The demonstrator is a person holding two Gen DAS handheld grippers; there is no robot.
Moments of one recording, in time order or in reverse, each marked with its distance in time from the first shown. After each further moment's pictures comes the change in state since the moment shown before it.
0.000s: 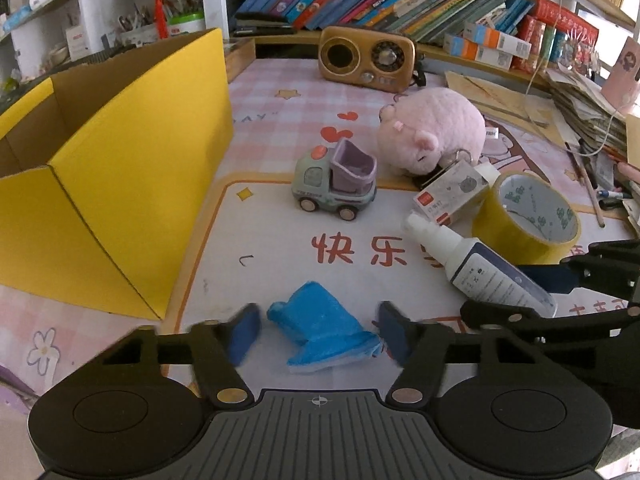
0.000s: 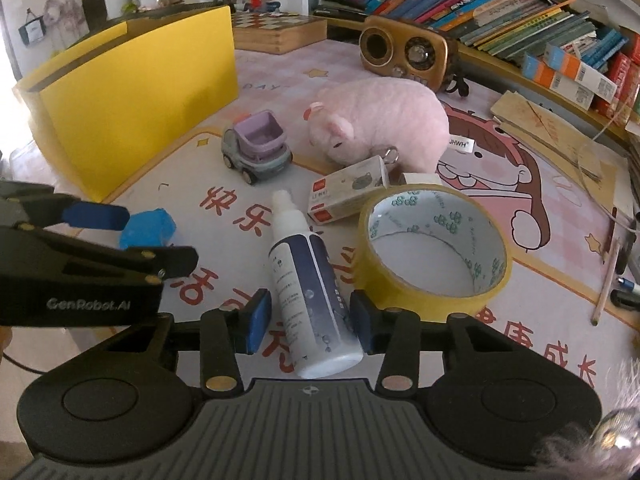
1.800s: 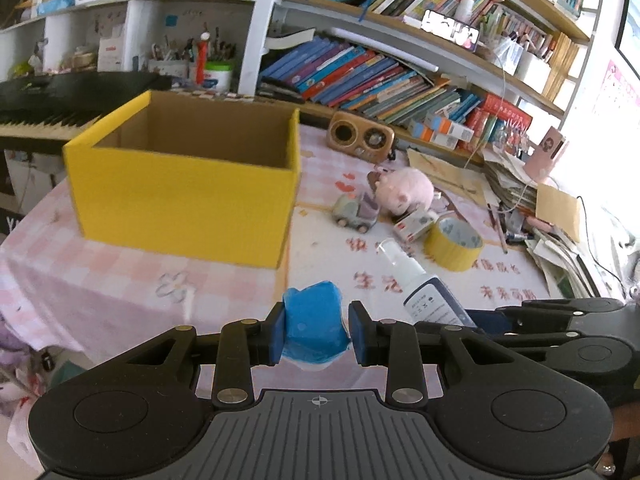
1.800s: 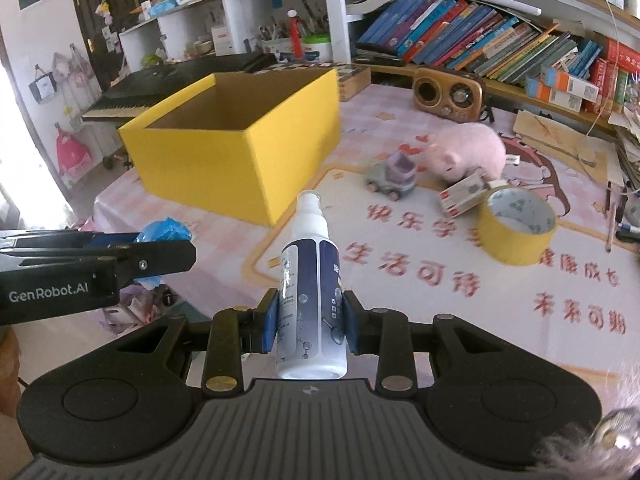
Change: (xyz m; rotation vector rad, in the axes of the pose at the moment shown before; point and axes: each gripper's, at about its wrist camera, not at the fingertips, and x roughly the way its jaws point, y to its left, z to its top) left arm -0.157 0.129 -0.072 -0.090 -0.179 -0.235; right arm -0.105 0.151 -0.021 0.139 -0.111 0.031
